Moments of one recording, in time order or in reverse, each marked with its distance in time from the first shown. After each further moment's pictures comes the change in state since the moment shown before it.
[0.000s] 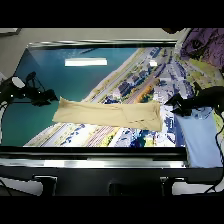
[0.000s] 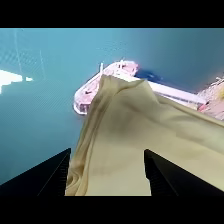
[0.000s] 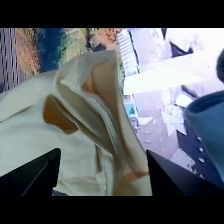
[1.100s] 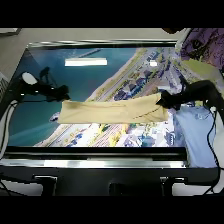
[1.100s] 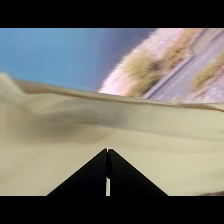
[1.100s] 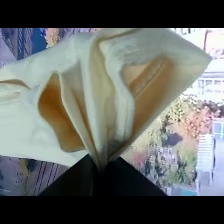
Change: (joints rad) left arm -0.212 -0.004 0.010 -0.190 0.047 -0.047; right arm 0.178 0.024 0.086 -0.013 0.006 0.040
